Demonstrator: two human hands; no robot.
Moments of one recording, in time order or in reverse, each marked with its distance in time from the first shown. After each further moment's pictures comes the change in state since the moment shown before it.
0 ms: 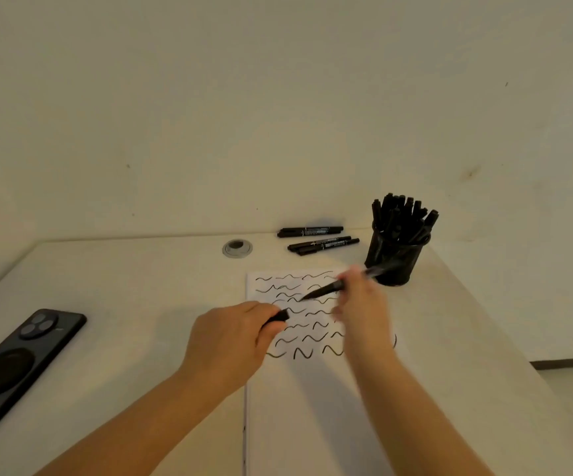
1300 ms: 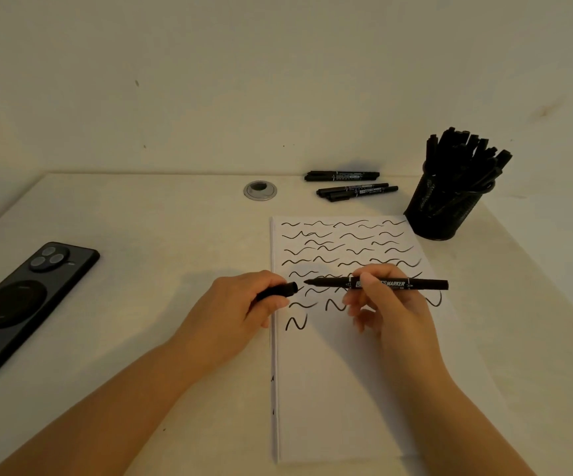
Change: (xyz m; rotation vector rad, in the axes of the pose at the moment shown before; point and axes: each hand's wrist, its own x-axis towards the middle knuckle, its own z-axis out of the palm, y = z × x) left_hand -0.034 -0.040 0.020 -0.478 -0.224 -0.178; right_hand -0.041 0.045 -0.016 0.140 -0.312 -0.090
